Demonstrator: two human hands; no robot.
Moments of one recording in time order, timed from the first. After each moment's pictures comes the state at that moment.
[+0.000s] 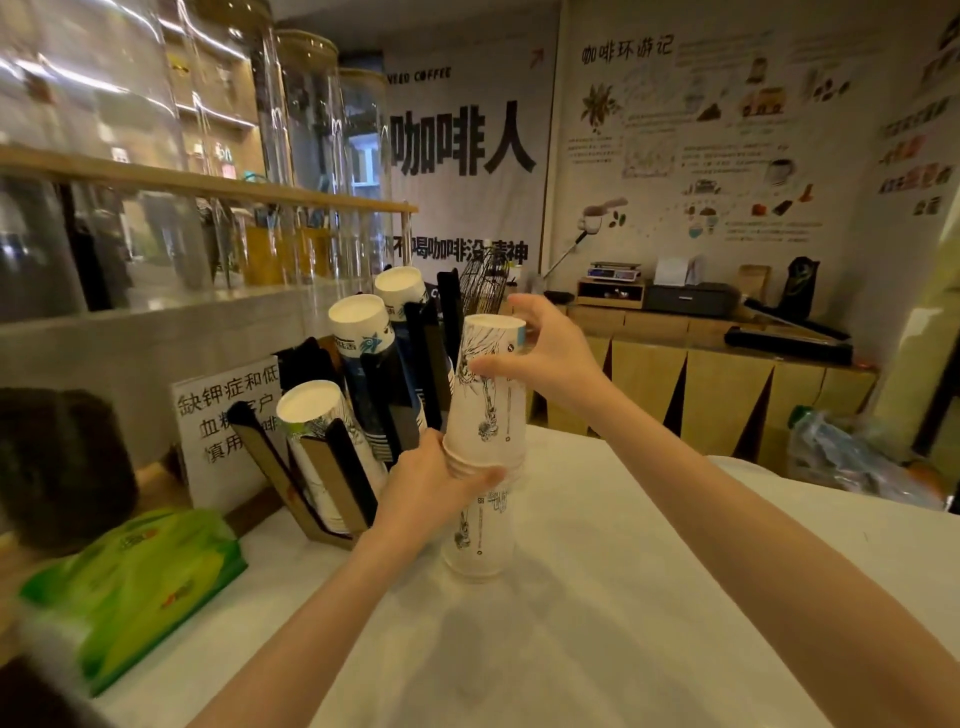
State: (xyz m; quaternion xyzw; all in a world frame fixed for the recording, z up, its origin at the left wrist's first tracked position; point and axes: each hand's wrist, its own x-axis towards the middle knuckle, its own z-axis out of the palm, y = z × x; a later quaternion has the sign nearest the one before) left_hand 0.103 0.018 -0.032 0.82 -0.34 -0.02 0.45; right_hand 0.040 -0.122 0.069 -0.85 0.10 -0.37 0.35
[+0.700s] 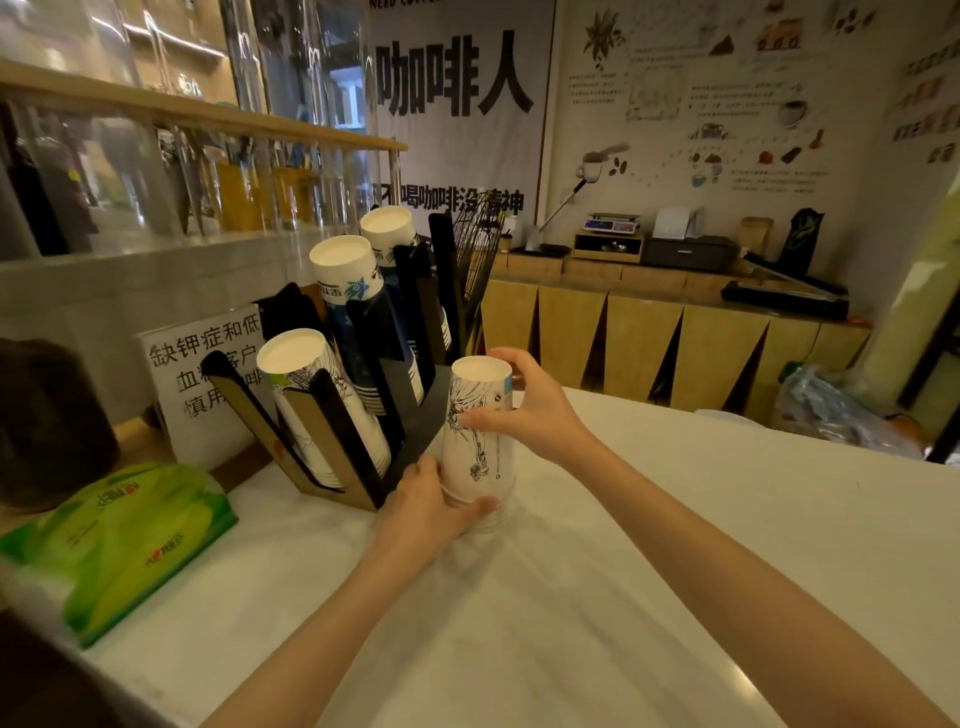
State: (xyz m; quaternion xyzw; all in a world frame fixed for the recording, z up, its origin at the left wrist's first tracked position) left_hand 0.105 0.019 -0.106 0.87 -0.32 -0.06 0.36; right_hand 0.038 -0.113 -0.026 -0.85 0.15 -0.27 0.43
